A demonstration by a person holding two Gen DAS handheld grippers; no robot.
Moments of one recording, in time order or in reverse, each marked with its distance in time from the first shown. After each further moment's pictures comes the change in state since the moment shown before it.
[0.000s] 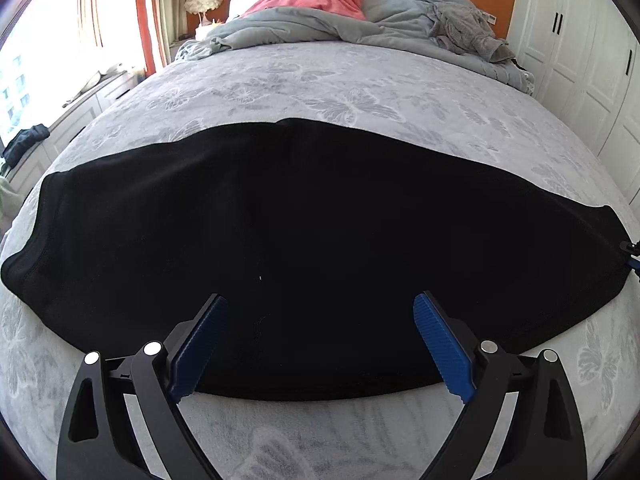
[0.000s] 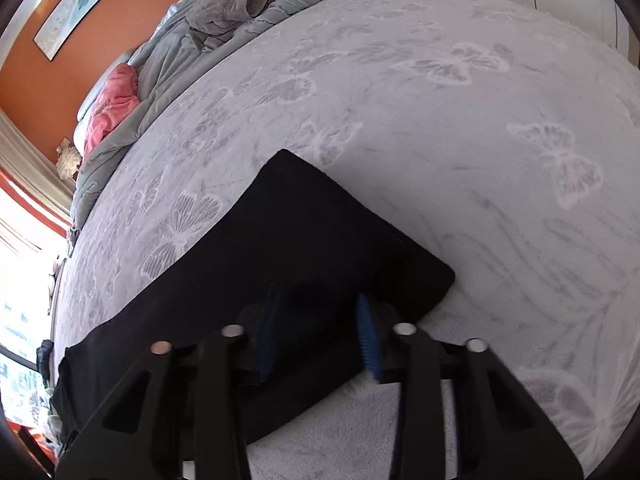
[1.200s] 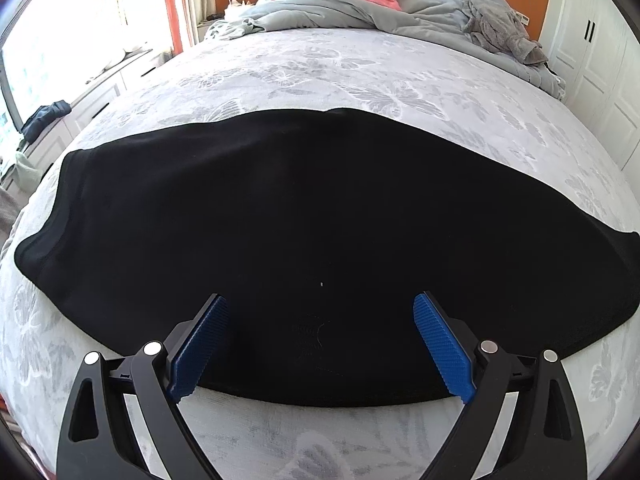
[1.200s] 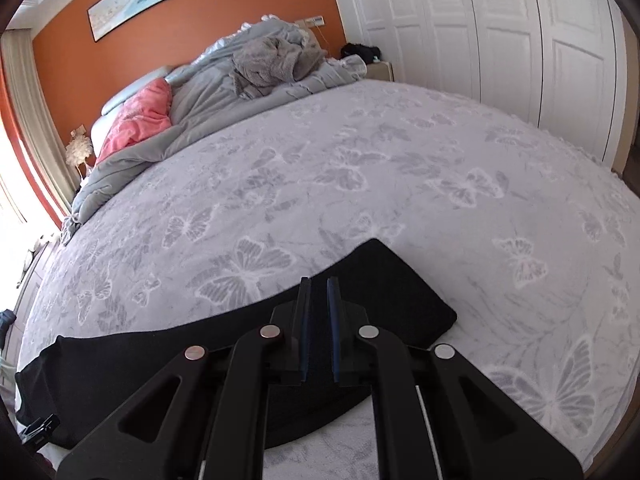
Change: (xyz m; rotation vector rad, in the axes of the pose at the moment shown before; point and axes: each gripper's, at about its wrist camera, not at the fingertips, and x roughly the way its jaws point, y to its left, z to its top) left arm 0.003 0.028 0.006 -0.078 0.047 0.066; right arm -0.095 0.088 -0.015 -0.188 -0.277 -0.097
